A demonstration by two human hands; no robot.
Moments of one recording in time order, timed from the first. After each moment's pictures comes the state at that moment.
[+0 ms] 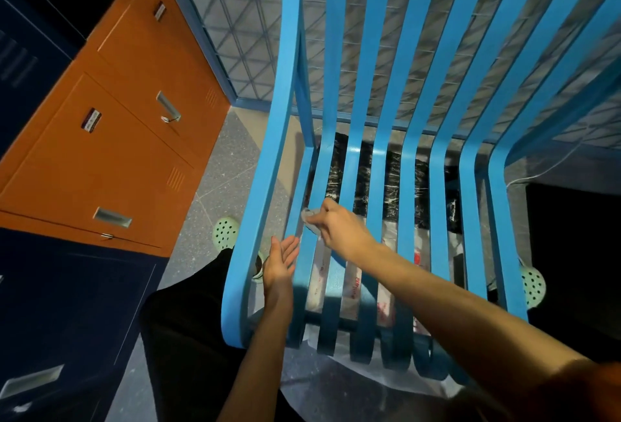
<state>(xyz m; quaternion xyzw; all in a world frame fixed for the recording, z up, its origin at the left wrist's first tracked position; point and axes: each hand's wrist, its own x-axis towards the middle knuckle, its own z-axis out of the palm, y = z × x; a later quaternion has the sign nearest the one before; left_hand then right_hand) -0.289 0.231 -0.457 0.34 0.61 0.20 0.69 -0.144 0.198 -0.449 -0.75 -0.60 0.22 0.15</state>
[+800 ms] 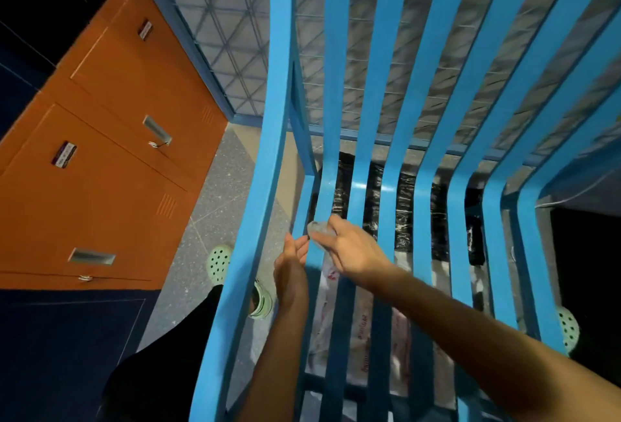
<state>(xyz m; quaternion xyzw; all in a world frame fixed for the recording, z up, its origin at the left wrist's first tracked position) -0.207 0.282 -0.475 0.36 0.61 0.20 0.67 -0.088 0.228 -0.466 -0.72 -0.63 0.22 0.17</state>
